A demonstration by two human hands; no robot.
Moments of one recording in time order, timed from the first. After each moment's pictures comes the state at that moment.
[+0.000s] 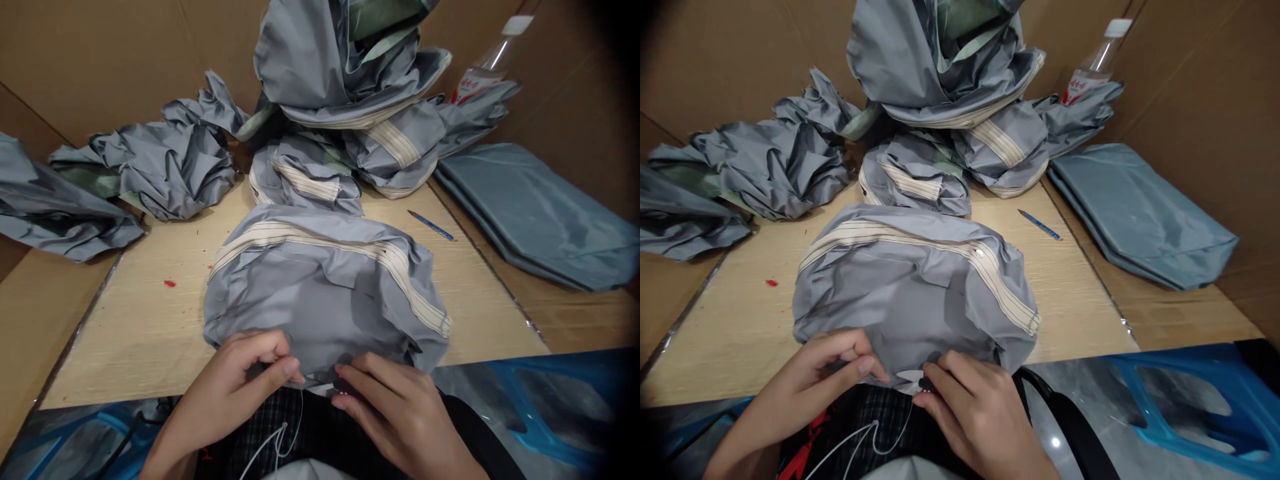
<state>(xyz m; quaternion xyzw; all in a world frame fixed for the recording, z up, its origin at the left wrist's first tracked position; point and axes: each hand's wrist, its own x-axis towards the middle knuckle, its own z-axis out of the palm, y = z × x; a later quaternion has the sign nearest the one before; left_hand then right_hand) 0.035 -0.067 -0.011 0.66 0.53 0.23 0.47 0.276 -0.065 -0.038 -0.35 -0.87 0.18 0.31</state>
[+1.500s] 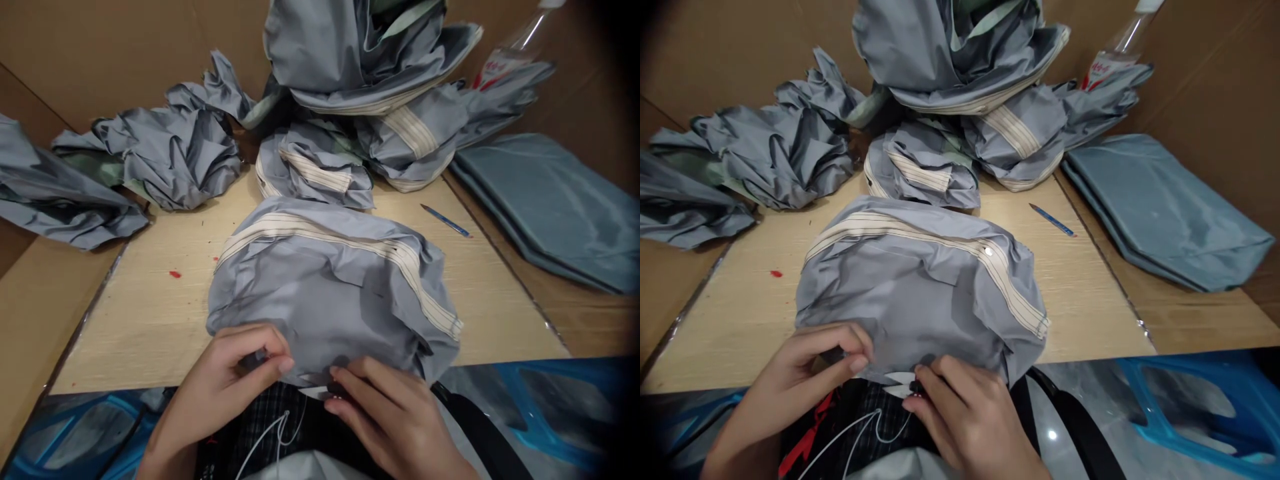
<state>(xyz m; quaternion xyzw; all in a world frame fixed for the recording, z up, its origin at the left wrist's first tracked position) 0.023 -0.072 -0.013 0.68 0.49 0.32 0.43 0.261 -0.071 -0.042 -0.33 -0.86 0.18 0.35</state>
